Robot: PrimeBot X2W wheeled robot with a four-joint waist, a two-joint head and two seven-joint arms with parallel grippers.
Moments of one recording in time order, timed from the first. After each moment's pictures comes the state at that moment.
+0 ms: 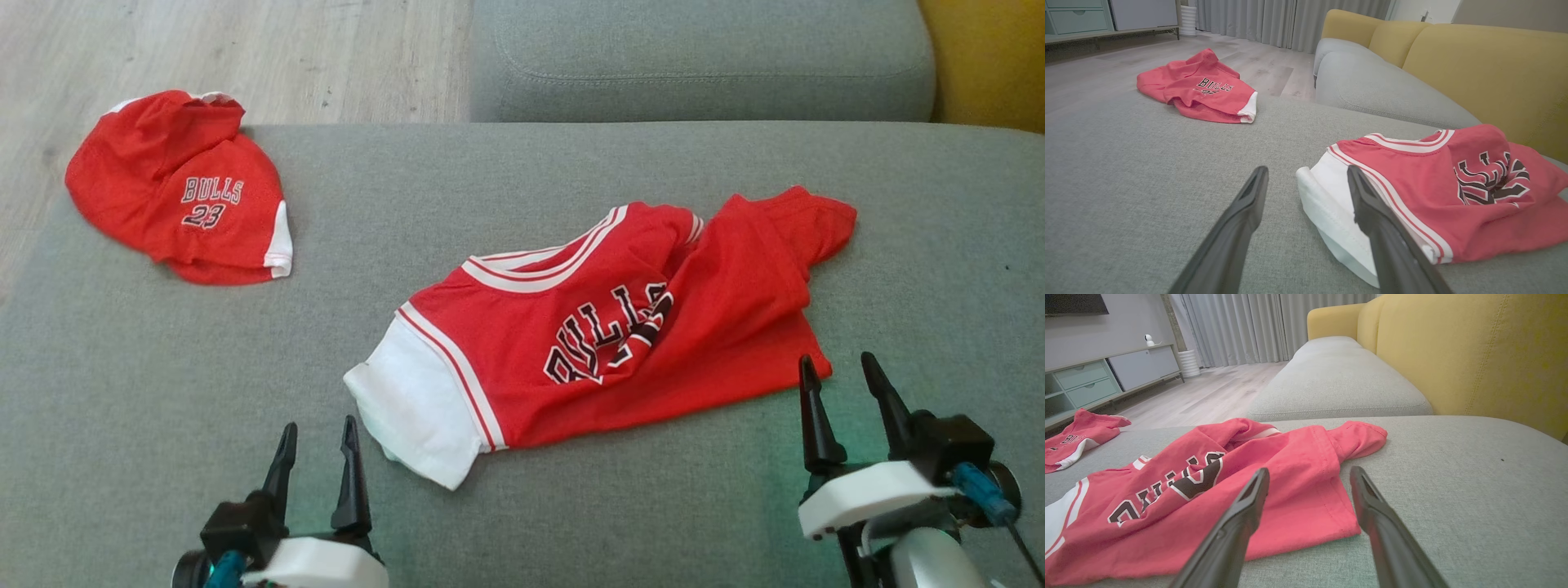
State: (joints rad) left arm -0.01 0.10 -0.28 0.35 -0.40 0.07 -0.25; right arm -0.05 -0.05 -0.02 0.37 0.09 0.12 -0.22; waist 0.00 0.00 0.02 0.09
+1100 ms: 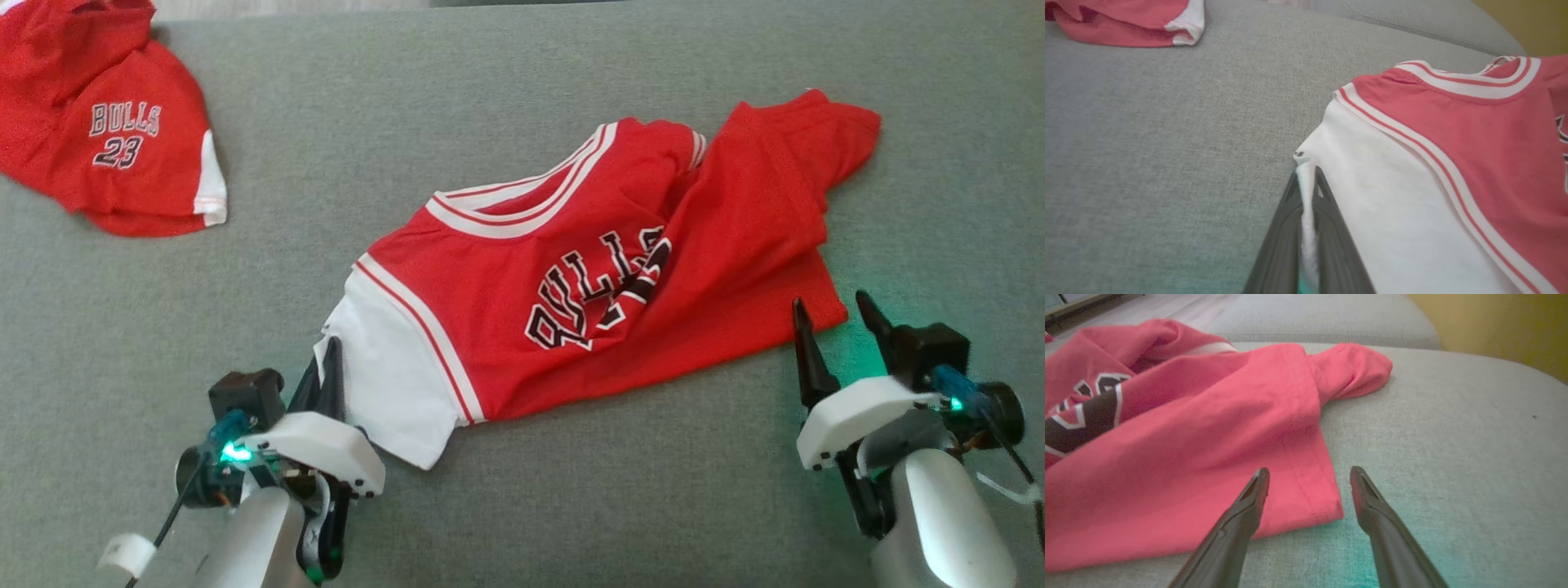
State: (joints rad) left arm -0.28 0.10 -0.29 0.54 -0.45 0.04 -0.04; right arm -0.20 -0.05 -0.05 0.40 -0.02 0.12 -0.04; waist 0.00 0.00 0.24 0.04
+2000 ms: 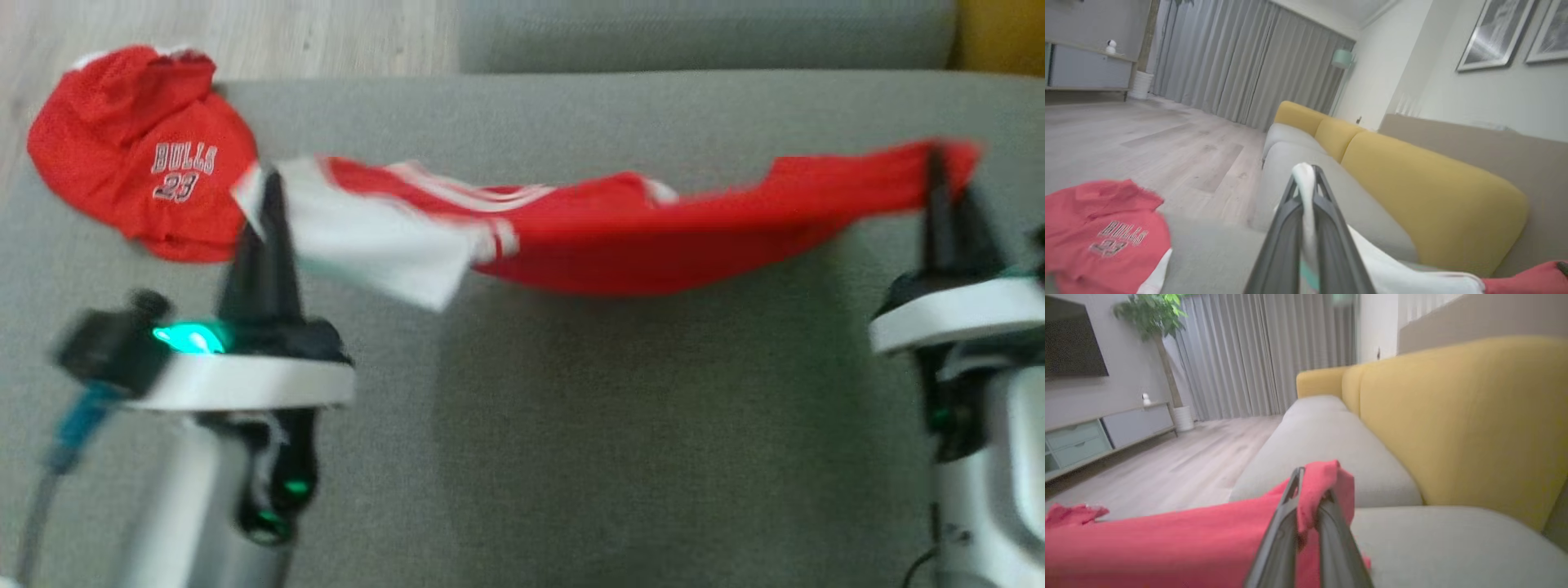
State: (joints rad) left arm -0.24 0.13 -0.24 -0.06 -0.54 0.05 -0.07; right arm -0.30 -0.05 -0.12 0.17 0.14 0.12 -0.01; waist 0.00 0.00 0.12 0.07
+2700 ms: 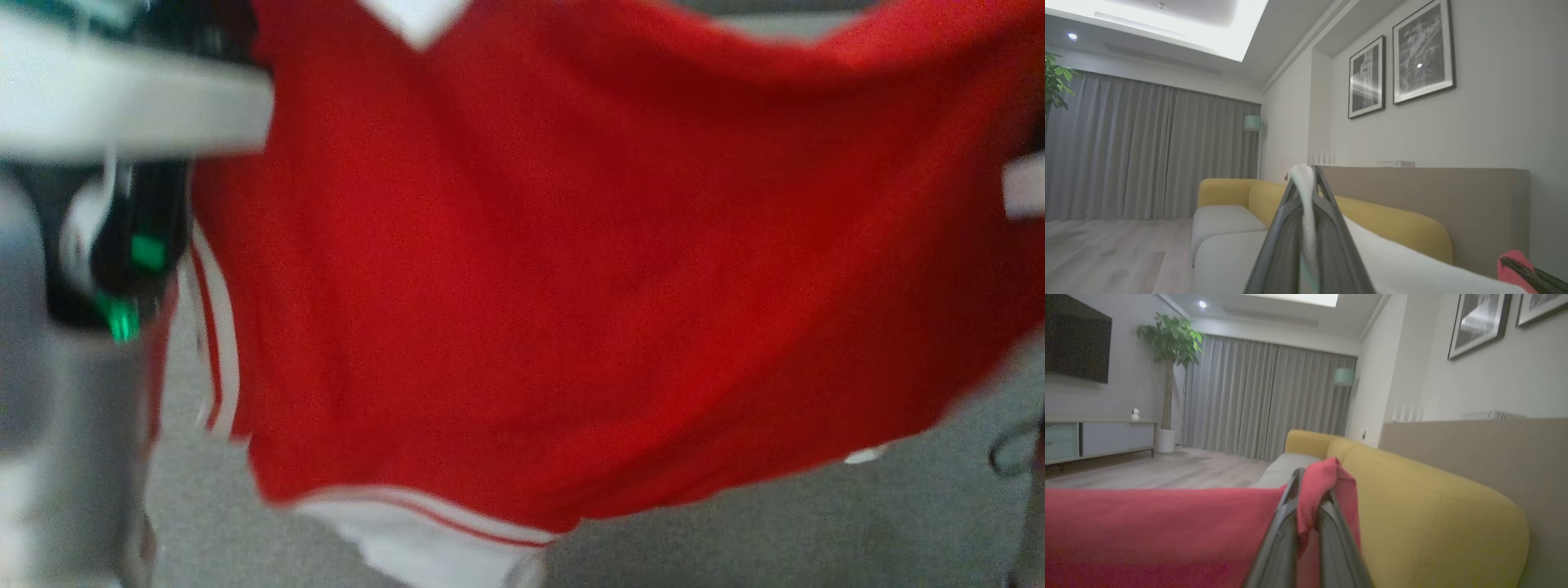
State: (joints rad) left arm -0.84 0.25 -0.24 -0.38 -0.59 0.07 0.37; right arm -0.51 -0.18 -0.10 -0.31 0.07 0.12 0.30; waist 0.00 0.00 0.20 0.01
